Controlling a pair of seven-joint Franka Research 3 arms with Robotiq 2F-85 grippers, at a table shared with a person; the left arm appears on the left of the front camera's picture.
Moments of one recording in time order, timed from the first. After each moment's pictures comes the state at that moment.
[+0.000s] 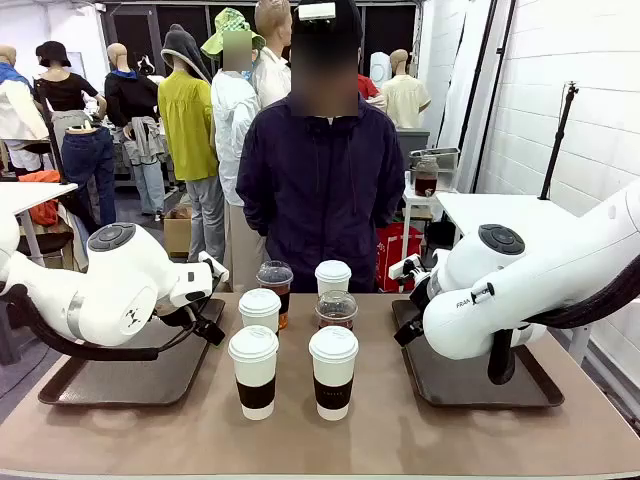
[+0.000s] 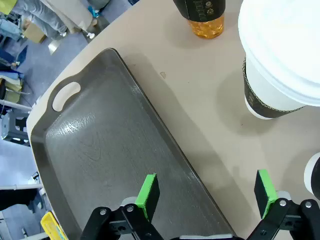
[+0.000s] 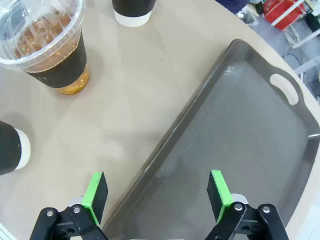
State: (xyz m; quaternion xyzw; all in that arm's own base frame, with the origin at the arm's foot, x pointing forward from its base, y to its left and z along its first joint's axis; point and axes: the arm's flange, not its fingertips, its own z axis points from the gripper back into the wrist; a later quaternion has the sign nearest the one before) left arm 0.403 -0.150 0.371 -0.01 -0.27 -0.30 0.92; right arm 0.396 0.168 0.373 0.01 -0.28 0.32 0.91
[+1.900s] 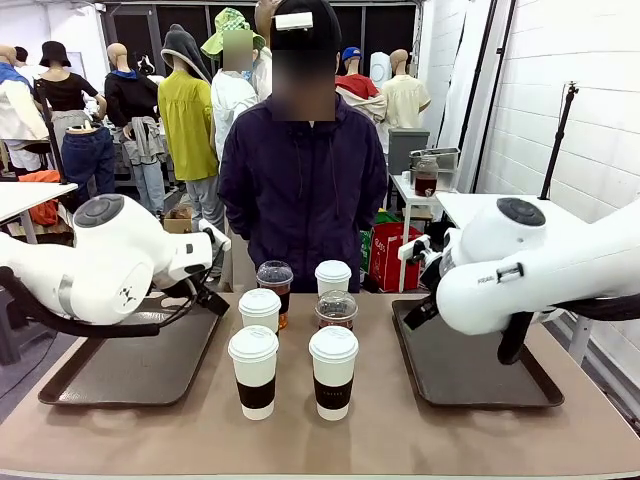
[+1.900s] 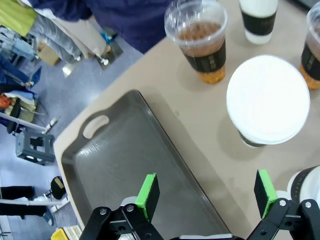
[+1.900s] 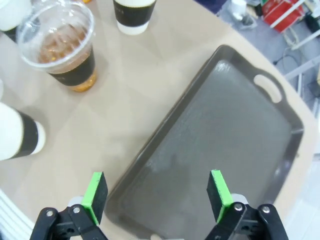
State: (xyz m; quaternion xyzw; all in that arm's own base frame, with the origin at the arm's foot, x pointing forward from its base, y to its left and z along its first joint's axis) left arm 0.391 -0.164 0.445 -0.01 -0.33 -0.31 0.89; right arm 0.379 0.151 0.435 0.02 -0.28 0.33 0.90
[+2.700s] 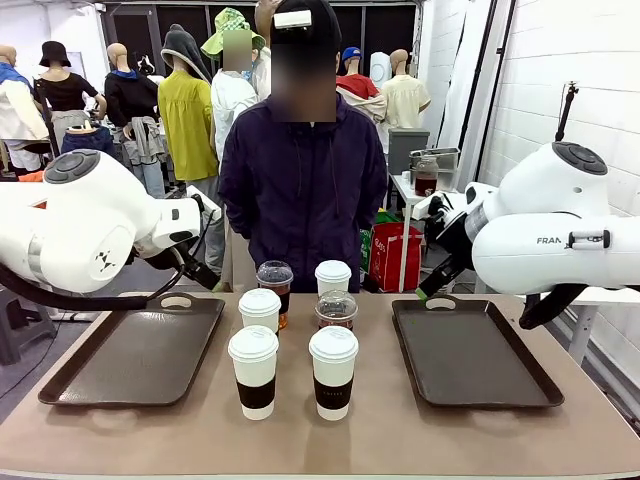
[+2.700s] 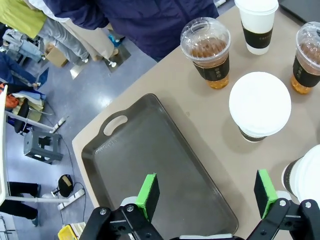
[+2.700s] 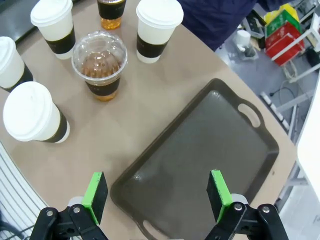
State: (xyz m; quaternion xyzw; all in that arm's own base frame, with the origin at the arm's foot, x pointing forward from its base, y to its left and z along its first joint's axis) left arm 0.371 -0.153 0.503 0.00 -0.34 -0.30 0.89; right arm 0.347 0.138 0.512 0.03 -0.32 0.38 0.87
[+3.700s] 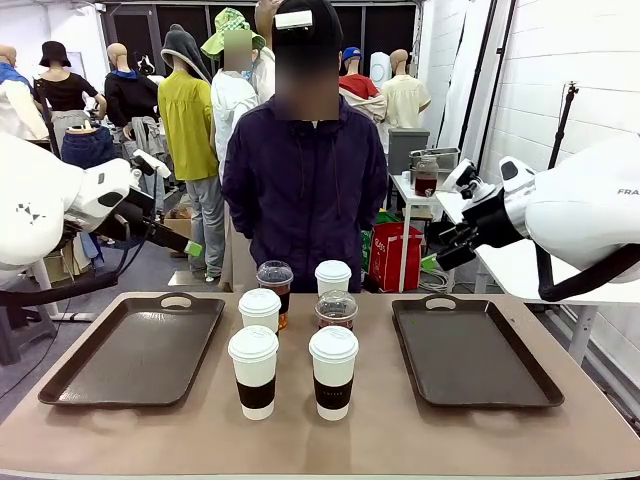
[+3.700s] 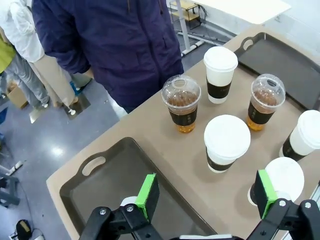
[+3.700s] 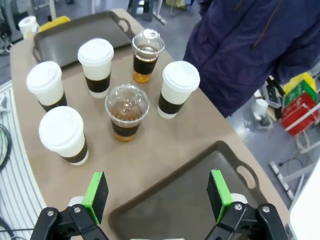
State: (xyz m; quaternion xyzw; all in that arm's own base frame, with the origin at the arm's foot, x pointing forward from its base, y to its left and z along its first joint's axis) left arm 0.371 -0.080 0.549 -0.18 -0.41 -0.33 0.83; right arm 0.350 0.098 0.547 0.13 -0.42 0.46 0.77
